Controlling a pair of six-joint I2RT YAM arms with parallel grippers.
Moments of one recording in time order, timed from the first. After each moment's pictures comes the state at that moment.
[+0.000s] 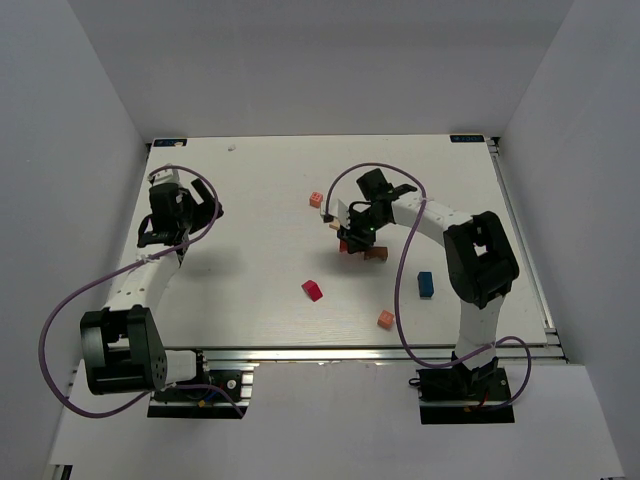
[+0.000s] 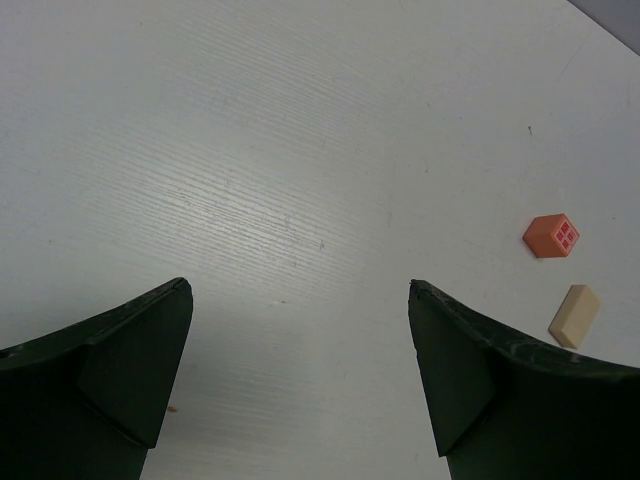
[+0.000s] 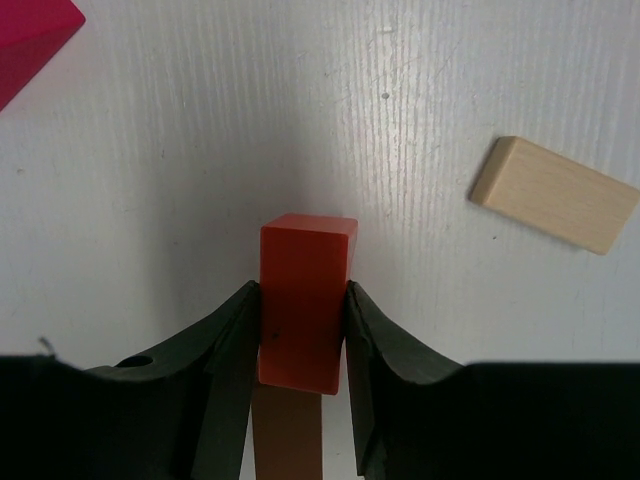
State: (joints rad) left arm 0.06 1.30 0.83 -0.05 0.03 -0.43; right arm 0.52 1.94 1.40 -0.62 -0.53 -0.94
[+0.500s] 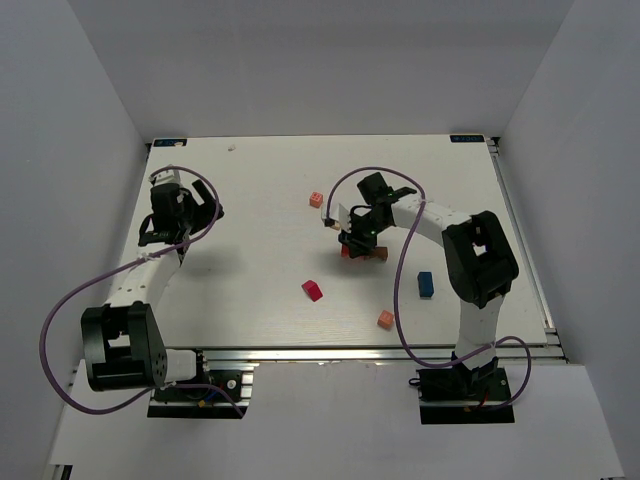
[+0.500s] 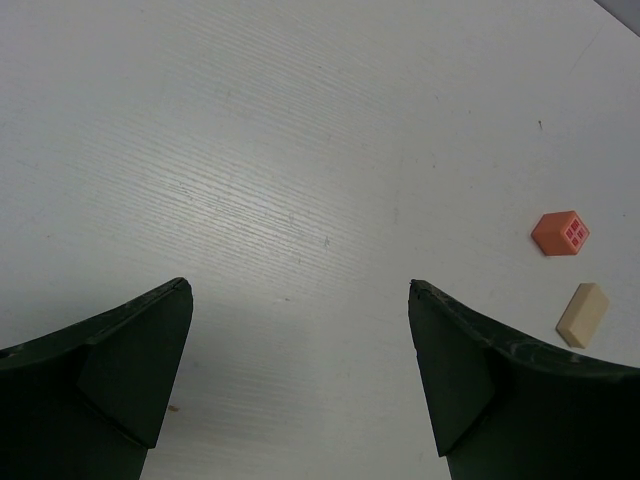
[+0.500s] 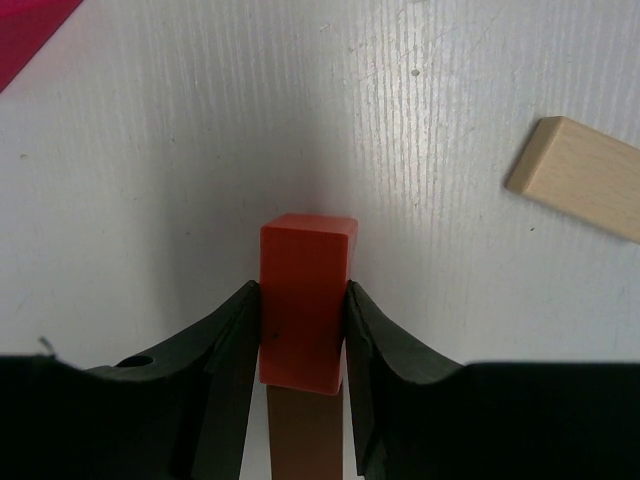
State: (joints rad) left arm 0.06 1.32 0.83 -0.05 0.03 -0.43; right arm 0.52 1.94 1.36 -0.61 -0.53 -0.95
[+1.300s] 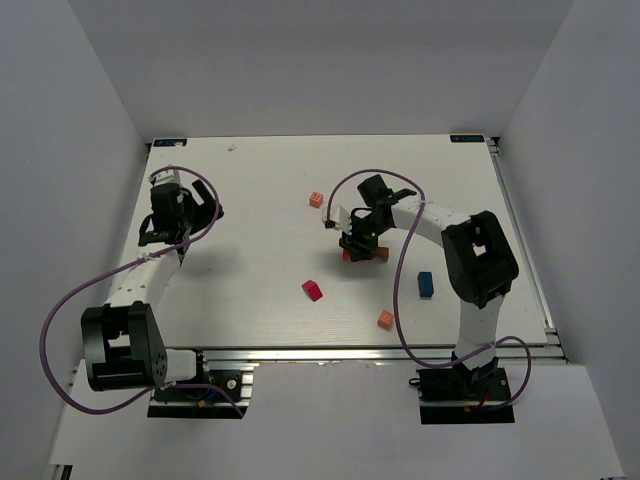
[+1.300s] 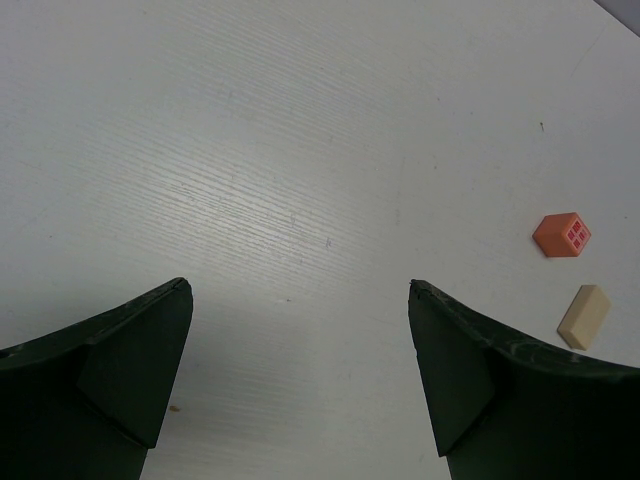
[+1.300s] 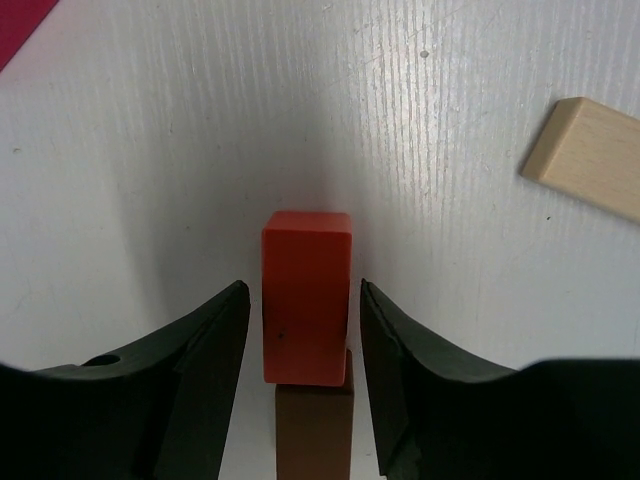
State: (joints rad) left arm 0.06 1.32 0.83 -0.05 0.02 -0.43; right arm 0.52 1.94 1.34 -0.61 -0.51 -0.93
